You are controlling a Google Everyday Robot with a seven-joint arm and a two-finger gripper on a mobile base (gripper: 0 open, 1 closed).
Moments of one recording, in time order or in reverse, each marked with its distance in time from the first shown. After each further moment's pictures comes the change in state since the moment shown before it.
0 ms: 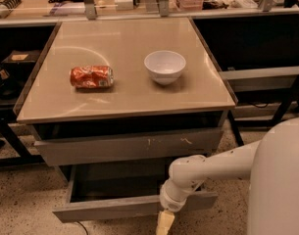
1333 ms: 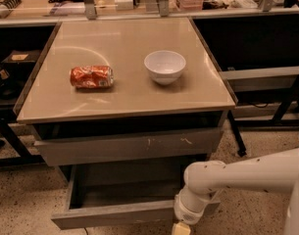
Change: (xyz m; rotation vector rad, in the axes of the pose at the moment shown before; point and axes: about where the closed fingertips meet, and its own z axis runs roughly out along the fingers) arm 0.040 0.058 -0.035 -0.076 0.047 0.111
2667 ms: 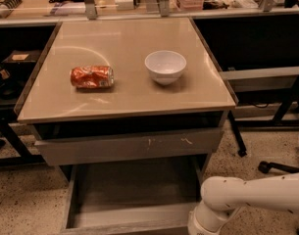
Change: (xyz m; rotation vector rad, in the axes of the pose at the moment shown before) arm 0.053 0.049 0.007 -0.079 -0.005 0.118
